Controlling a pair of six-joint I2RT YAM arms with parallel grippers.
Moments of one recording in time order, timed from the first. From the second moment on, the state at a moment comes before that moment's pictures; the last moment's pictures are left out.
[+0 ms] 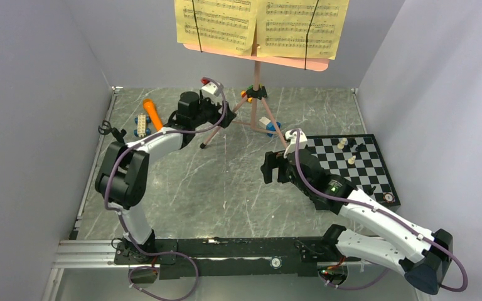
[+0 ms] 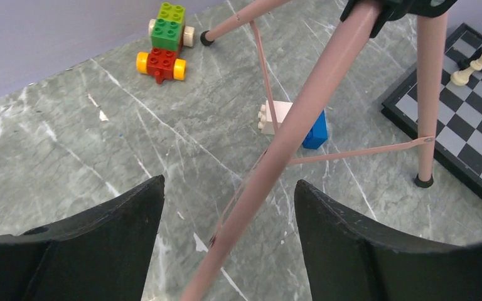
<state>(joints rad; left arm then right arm) -0.39 1.76 1.17 0.38 0.34 -0.09 0.83 0.88 0.76 -0.38 0.34 0.41</state>
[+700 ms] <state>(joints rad) -0.48 1.88 1.22 0.35 0.19 0.14 0.83 0.93 0.77 -0.38 0.38 0.40</state>
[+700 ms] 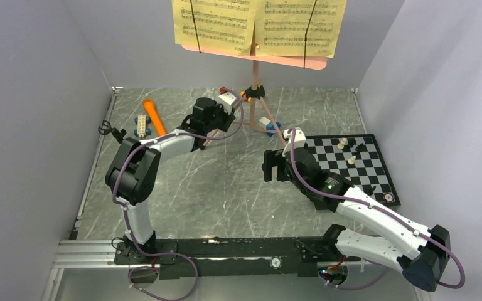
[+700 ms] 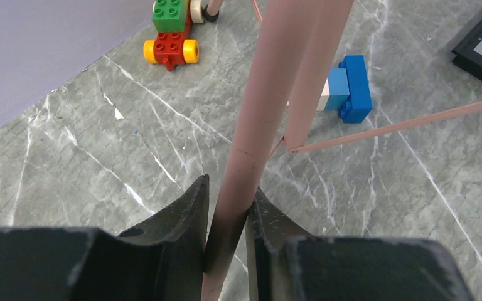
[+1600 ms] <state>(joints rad) -0.49 1.48 0.84 0.26 0.07 0.16 0.81 0.95 0.72 -0.33 0.42 0.41</state>
